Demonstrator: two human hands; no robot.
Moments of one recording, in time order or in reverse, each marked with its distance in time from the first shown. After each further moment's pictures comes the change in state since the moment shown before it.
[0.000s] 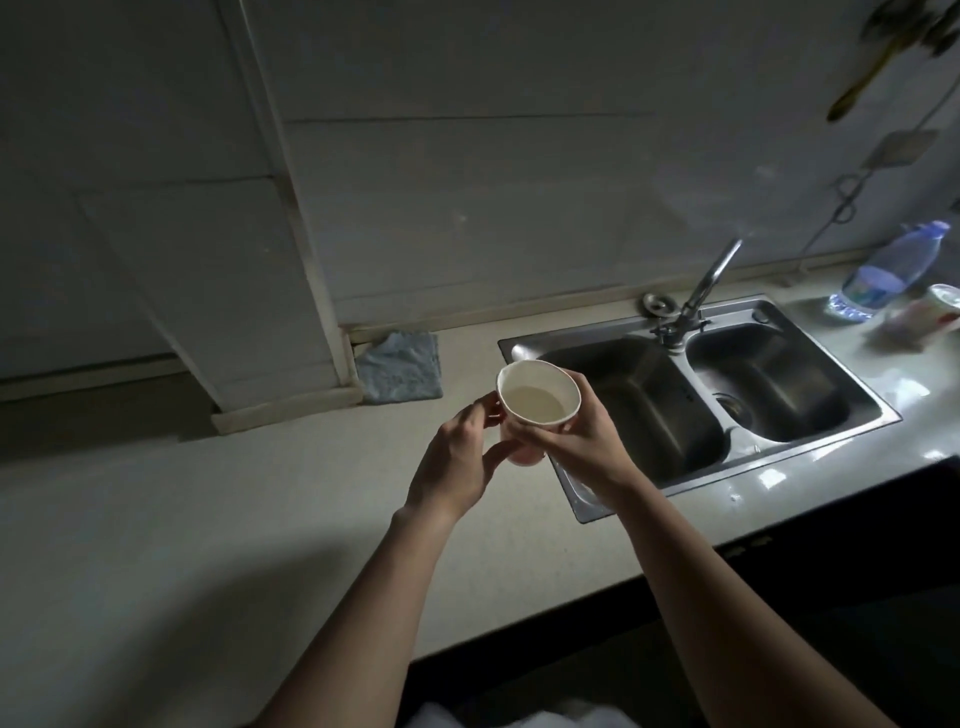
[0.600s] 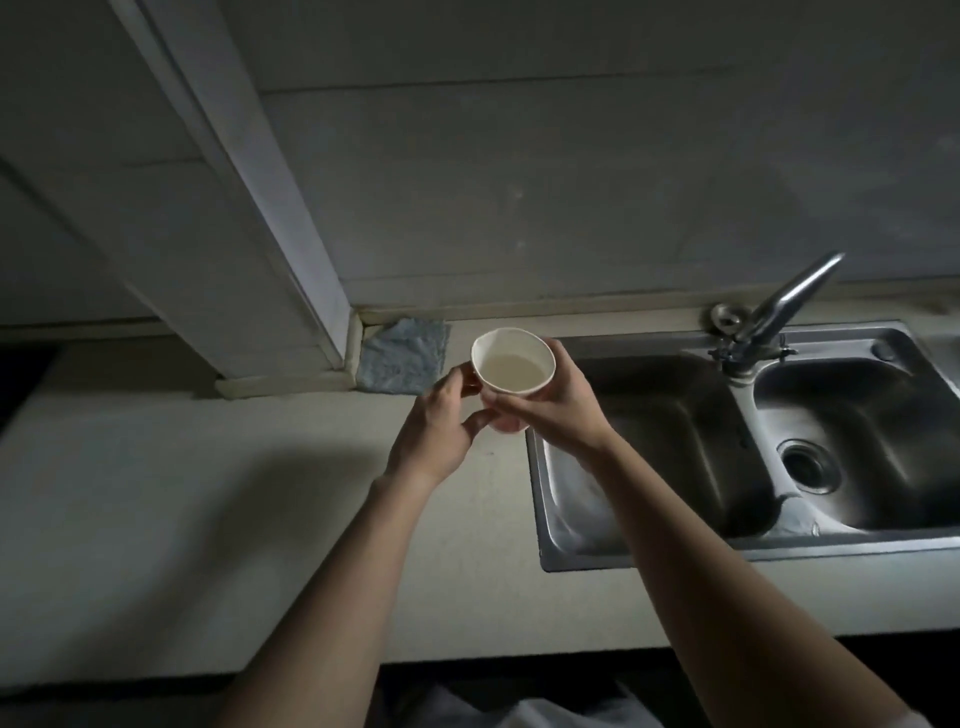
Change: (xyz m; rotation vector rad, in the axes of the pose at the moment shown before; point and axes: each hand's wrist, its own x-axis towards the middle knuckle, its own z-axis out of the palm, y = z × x) left_hand 0.091 0.016 0.058 0.134 0.113 -0.333; right_hand 0.126 0.047 -0.055 0.073 -0.252 -0.026
